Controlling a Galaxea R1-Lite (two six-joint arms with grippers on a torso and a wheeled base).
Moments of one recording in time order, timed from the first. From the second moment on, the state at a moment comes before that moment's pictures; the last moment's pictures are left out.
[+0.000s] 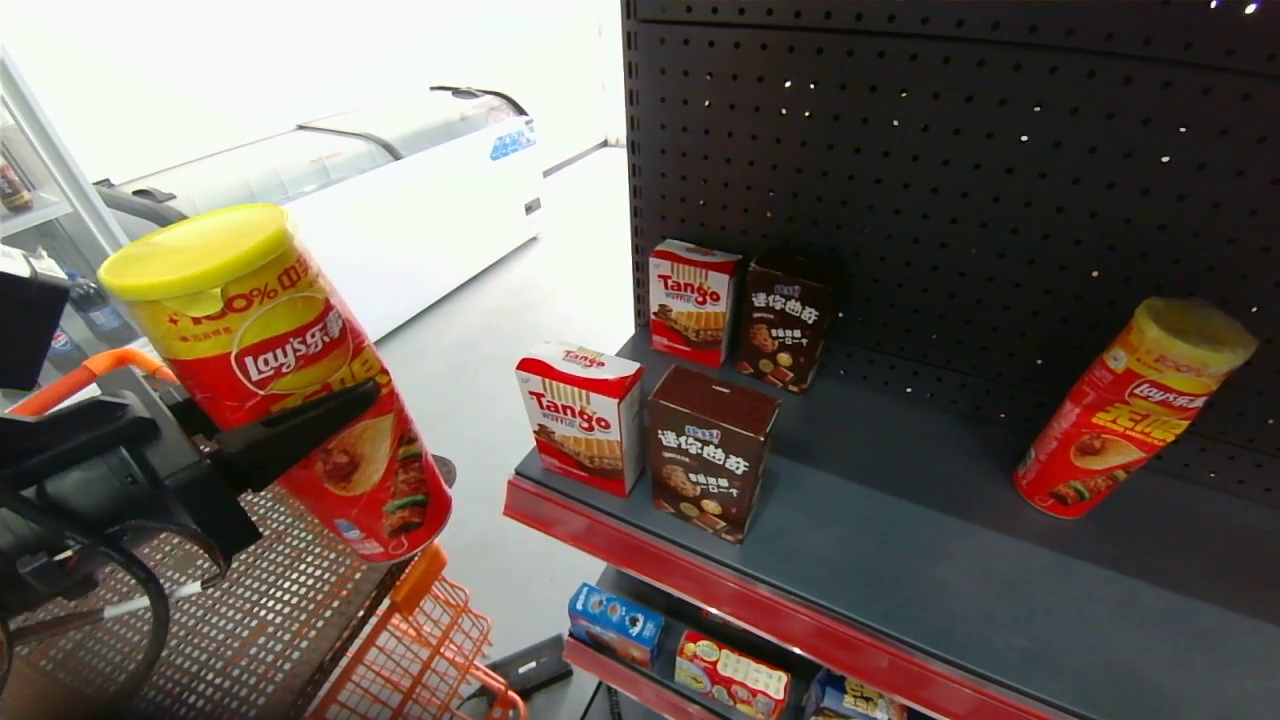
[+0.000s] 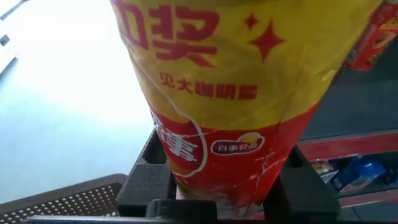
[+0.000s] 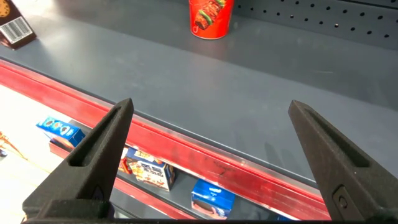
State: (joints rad) left arm -0.14 1.22 -0.47 -0.82 -0.47 0.04; right arm 0.00 0.00 0.00 0.00 -0.02 0.00
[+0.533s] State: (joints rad) left arm -0.17 1.32 -0.53 -0.83 -0.47 0.11; right arm 0.00 0.00 0.00 0.00 -0.02 0.00
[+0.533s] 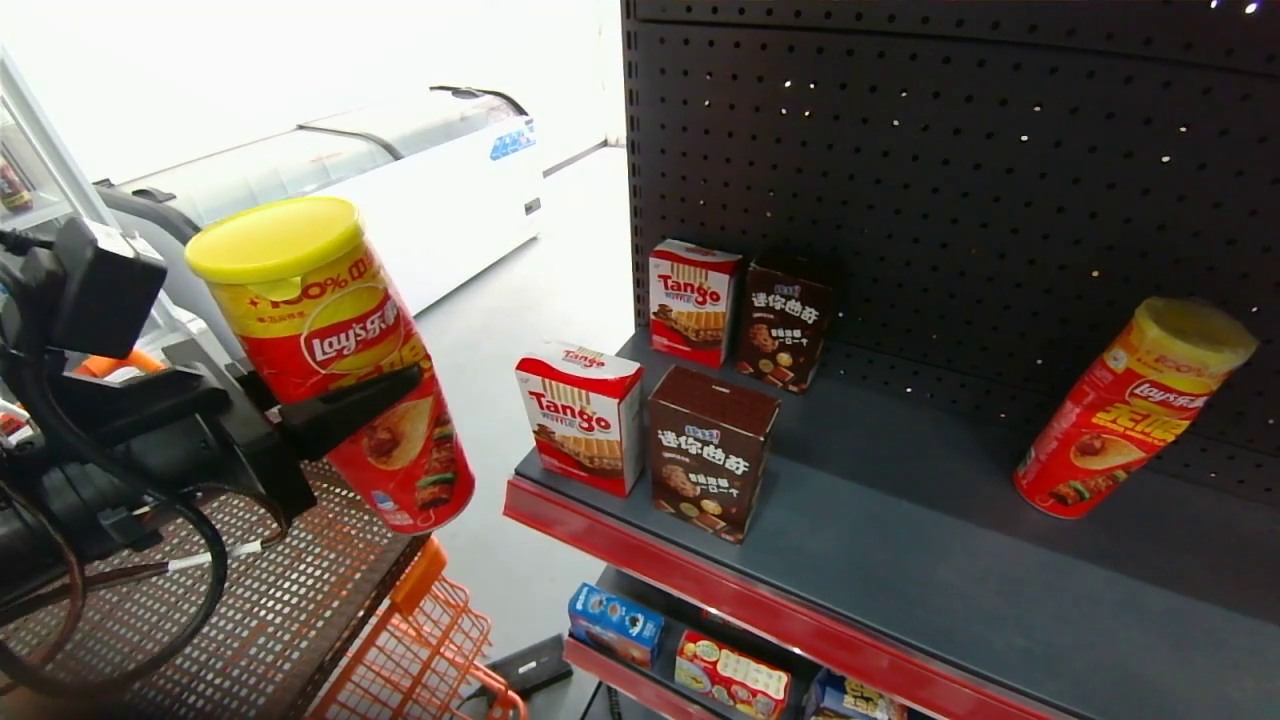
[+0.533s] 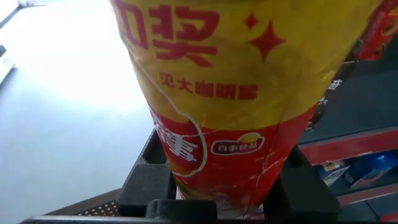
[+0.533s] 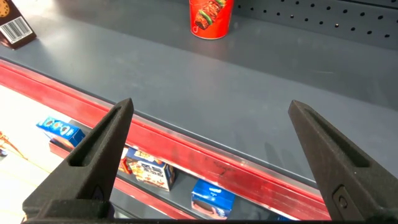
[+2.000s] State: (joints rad) left arm -0.59 1.37 -0.57 -0.89 -0.64 0.10; right arm 0.00 0.00 0.00 0.00 -0.02 0.00
